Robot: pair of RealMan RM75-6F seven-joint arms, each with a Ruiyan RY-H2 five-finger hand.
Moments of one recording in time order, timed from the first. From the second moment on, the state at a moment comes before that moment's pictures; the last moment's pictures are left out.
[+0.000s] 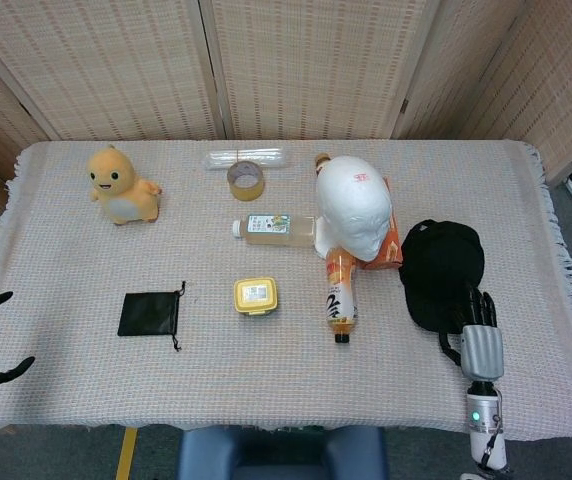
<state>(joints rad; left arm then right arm) -0.09 -1.03 -0.06 -1.61 1.50 1.51 -0.25 0.21 -2.16 0.15 -0.16 -1.45 1.54 0.48</state>
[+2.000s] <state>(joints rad) -0.09 -1.06 -0.08 -1.58 1.47 1.49 -0.17 0.69 -1.78 0.57 -1.00 -1.31 1.72 0.08</state>
